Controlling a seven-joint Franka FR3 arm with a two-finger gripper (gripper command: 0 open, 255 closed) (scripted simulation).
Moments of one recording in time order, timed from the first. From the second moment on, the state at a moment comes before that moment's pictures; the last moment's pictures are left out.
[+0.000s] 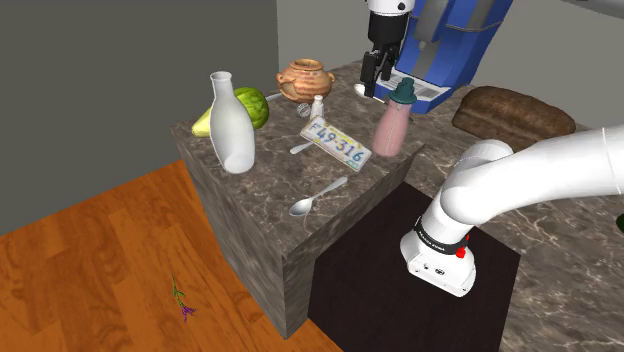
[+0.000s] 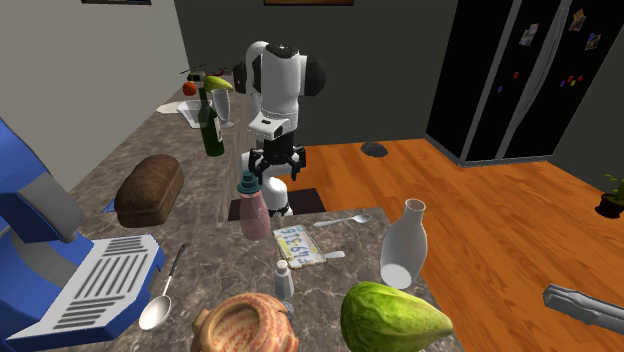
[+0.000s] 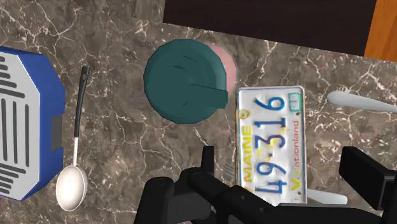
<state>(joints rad) -0.01 -0.77 0.03 -2.32 -0.07 1.50 -0.08</state>
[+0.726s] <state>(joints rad) 0.05 -0.85 0.23 -2.52 0.09 1.68 0.18</state>
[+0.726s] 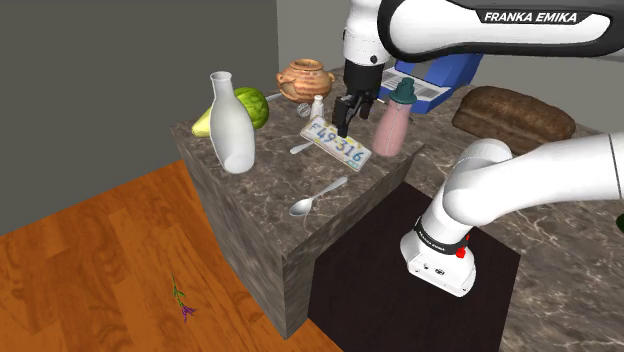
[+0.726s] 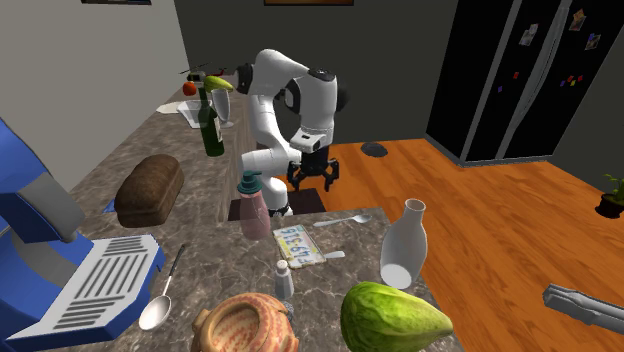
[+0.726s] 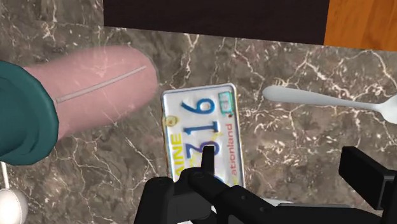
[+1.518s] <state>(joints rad) 0.09 -0.73 0.56 -2.59 0.27 2.00 0.54</state>
